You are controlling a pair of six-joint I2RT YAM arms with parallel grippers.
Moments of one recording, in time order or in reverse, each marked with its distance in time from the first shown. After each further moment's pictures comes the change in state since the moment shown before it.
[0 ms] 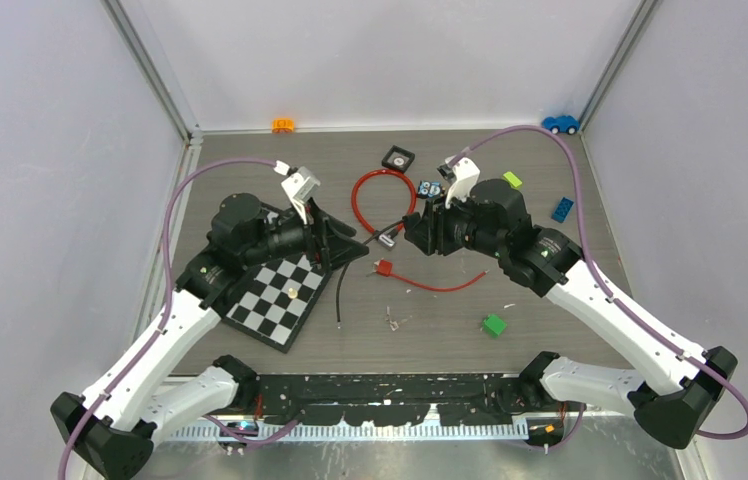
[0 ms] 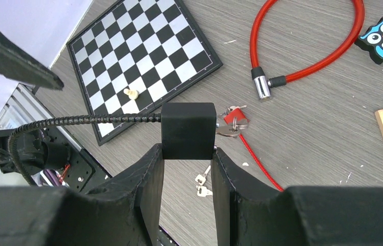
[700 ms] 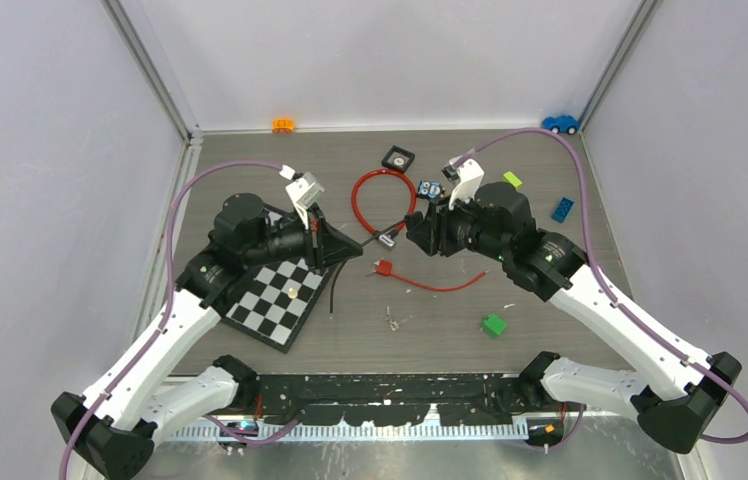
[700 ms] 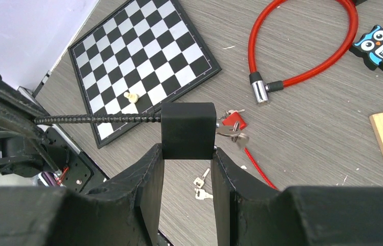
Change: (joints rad) left arm 0.001 0.003 -0.003 -0.052 0.068 0.034; right arm 0.000 -0.026 -0.019 0.024 0.016 0.005
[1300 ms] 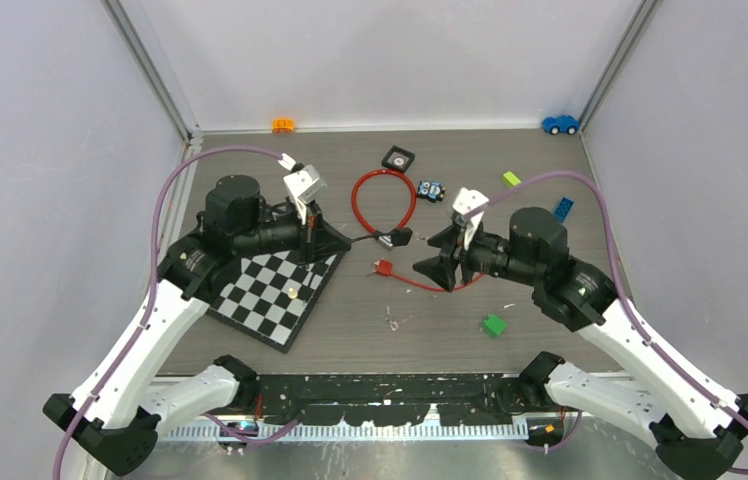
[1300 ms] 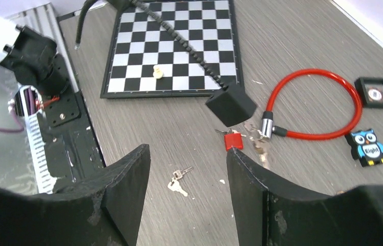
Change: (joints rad) left arm 0.000 0.055 0.248 -0.357 -0.061 0.236; right arm 0.000 -0.188 -0.084 0.010 -0.264 -0.402
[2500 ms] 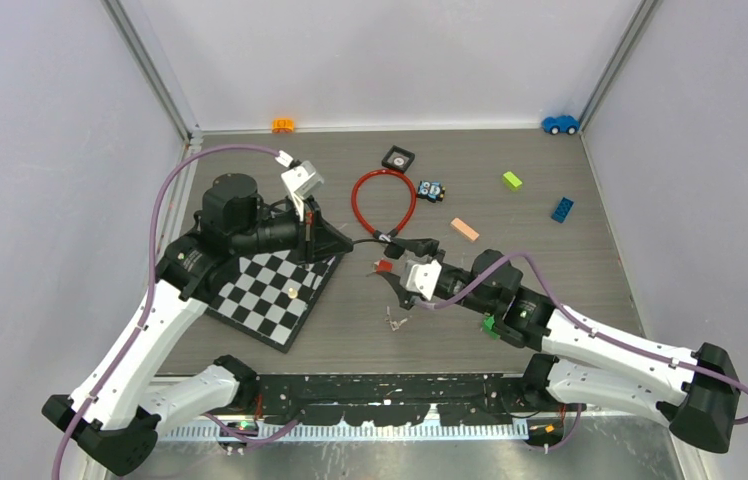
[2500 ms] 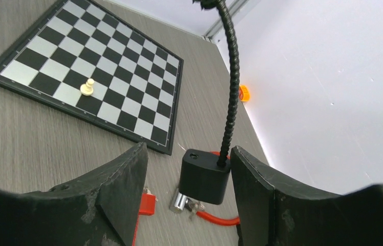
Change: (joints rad) left arm 0.000 0.001 0.024 -0.006 0.037 -0.079; right arm 0.256 0.037 -0.408 0.731 0.171 -0.606
